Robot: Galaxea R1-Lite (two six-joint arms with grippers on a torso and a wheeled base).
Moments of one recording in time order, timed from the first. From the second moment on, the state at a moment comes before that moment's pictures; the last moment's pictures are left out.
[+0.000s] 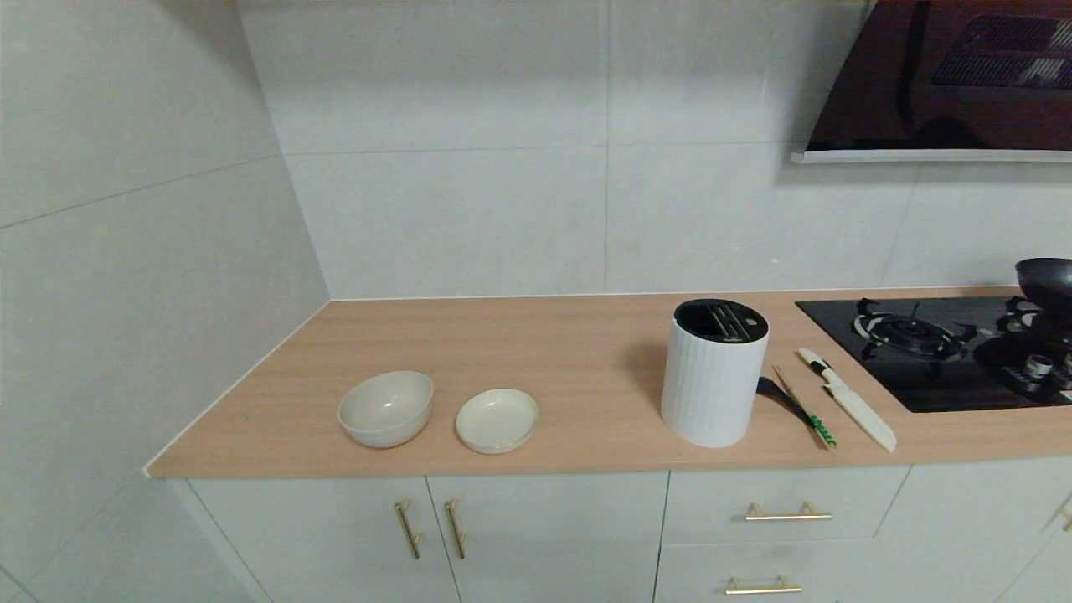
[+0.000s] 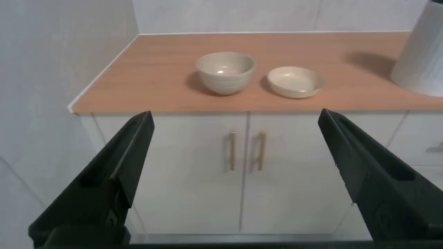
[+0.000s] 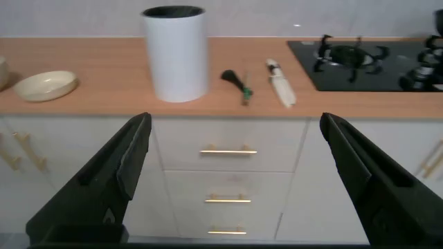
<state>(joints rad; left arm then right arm) 0.00 0.00 0.00 0.00 0.01 0.00 0.00 0.00 0.00 0.00 0.03 -0.01</state>
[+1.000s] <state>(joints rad) 0.00 0.00 0.00 0.00 0.01 0.00 0.00 0.00 0.00 0.00 0.03 -0.01</state>
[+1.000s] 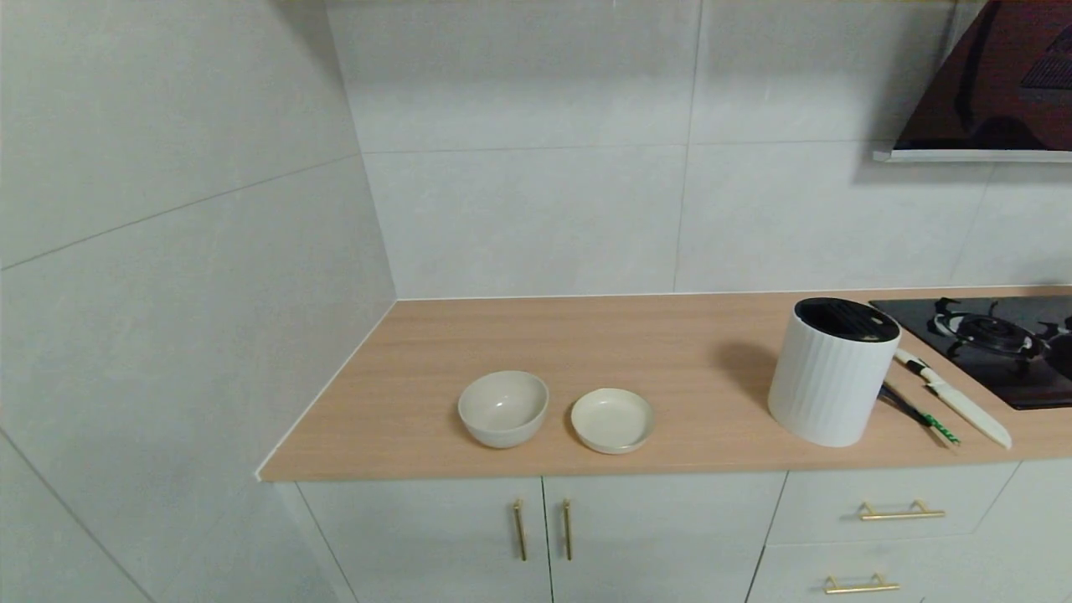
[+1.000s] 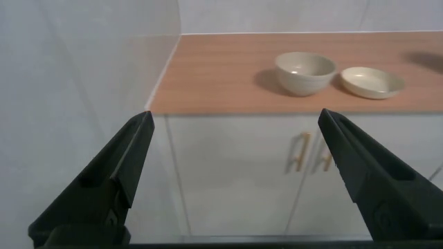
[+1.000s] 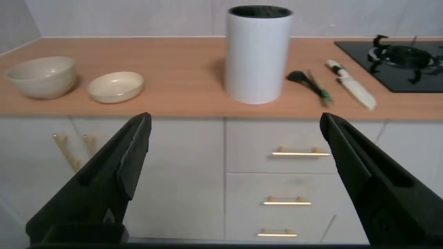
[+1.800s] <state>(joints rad) 0.00 0.00 0.00 0.00 0.01 0.00 0.00 0.00 0.00 0.00 0.03 -0.01</state>
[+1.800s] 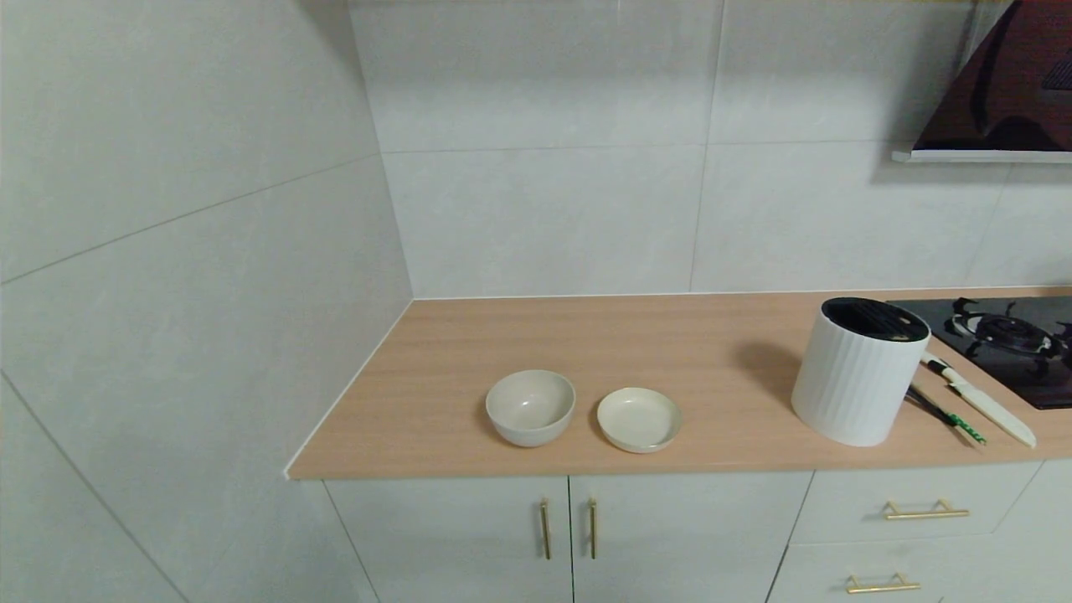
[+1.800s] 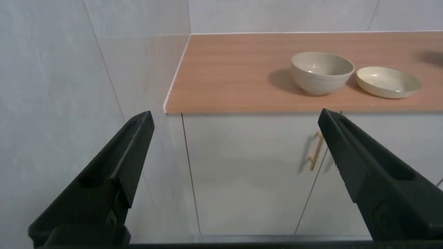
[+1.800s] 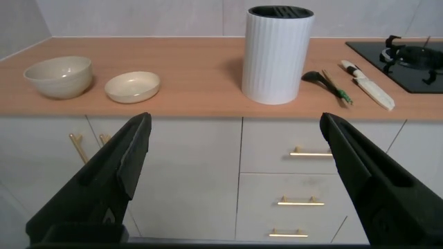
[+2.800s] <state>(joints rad) 0.00 0.00 0.00 0.00 0.01 0.00 0.00 0.00 0.00 0.00 0.03 -0.01</state>
